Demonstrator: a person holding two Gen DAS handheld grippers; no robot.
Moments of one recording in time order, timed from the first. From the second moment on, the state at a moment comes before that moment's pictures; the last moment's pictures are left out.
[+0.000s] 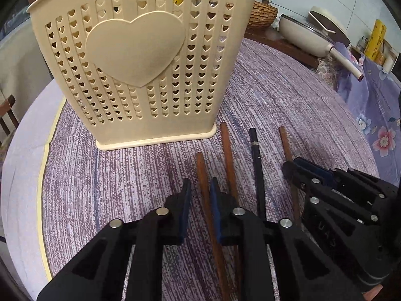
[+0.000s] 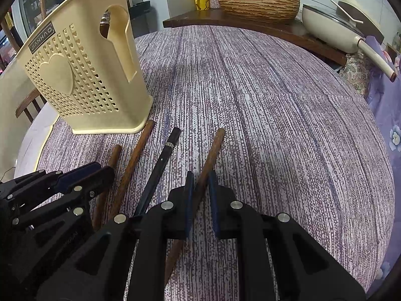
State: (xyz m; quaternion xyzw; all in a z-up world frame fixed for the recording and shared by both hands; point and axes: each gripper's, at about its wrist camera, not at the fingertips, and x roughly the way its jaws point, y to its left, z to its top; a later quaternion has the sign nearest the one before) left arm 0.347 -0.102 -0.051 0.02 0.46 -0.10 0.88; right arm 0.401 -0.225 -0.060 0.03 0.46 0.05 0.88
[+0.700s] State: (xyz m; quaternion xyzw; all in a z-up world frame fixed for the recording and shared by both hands) left arm 0.344 -0.102 -0.051 0.01 0.46 -0.09 0.89; right arm 0.408 -0.240 -0.062 0.10 0.46 0.05 0.88
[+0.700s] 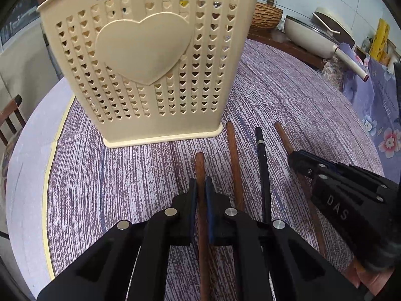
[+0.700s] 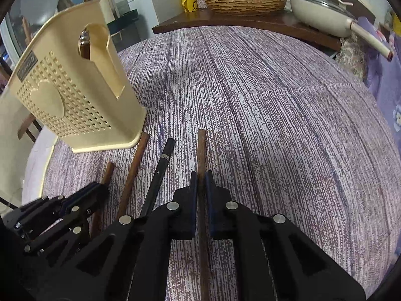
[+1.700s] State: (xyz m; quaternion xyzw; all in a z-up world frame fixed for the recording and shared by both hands) left arm 0.253 -0.022 0.095 -0.05 0.27 -0.11 0.95; right arm 0.314 -0.237 0.078 0.14 0.28 0.22 0.92
